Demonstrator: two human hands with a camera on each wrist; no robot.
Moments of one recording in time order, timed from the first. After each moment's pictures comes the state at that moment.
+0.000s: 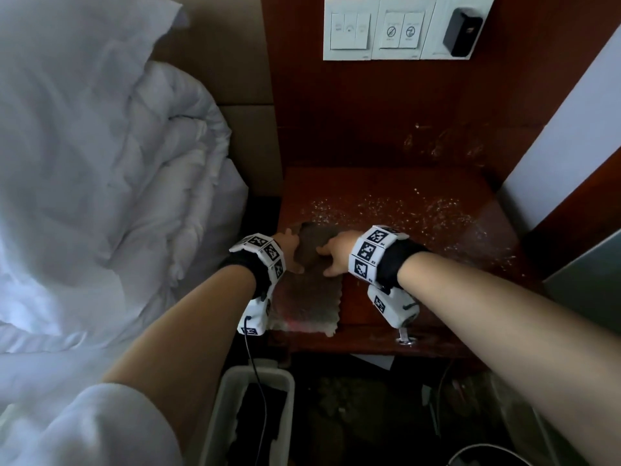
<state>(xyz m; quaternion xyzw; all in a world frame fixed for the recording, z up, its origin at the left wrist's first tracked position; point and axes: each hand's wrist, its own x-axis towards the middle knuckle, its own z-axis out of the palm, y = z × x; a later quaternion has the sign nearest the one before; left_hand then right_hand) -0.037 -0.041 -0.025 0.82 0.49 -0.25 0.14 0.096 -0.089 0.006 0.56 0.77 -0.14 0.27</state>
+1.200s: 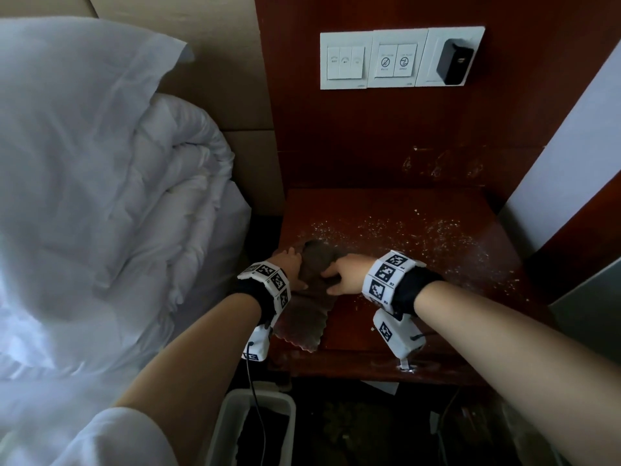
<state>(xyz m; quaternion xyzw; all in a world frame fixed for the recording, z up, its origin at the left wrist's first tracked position) -0.027 -0.036 -0.029 0.82 0.52 -0.19 0.15 0.122 -0.087 -0.005 0.59 0.76 -0.23 0.15</state>
